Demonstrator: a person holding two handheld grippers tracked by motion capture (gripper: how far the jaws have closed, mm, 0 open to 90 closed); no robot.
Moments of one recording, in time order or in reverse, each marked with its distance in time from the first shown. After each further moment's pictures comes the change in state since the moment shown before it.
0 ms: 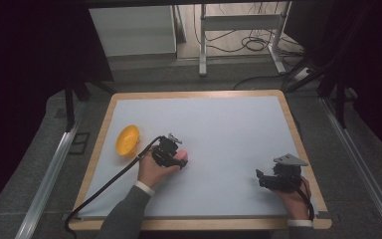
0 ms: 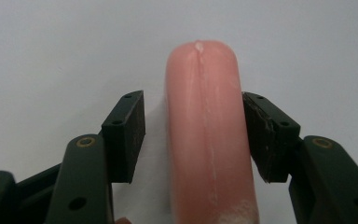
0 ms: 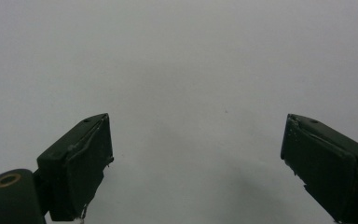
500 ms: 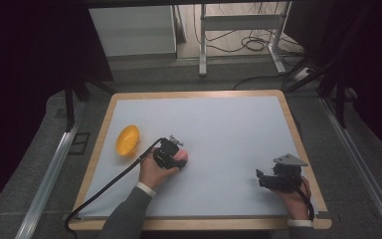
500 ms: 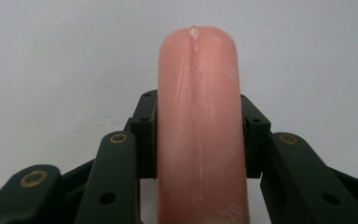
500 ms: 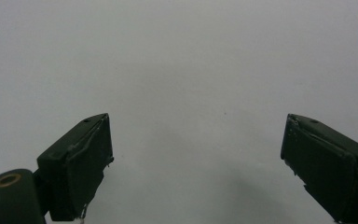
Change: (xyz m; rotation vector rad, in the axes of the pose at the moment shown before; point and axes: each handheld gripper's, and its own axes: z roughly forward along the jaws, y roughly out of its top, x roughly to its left) left arm -0.003 -0.002 0.003 0.013 0.014 0.008; right arm 0.001 0.001 -0.001 -0.007 -0.005 -0.009
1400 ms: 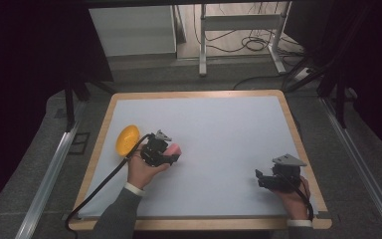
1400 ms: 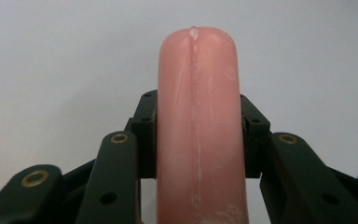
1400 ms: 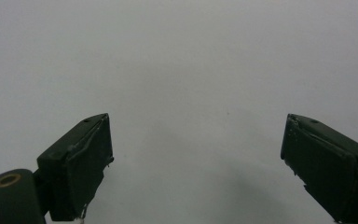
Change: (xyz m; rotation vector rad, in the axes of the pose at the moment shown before) left arm 0.012 -0.008 -0.046 -0.124 0.002 -0.003; right arm 0.002 0.000 0.002 0.005 -0.001 -0.010
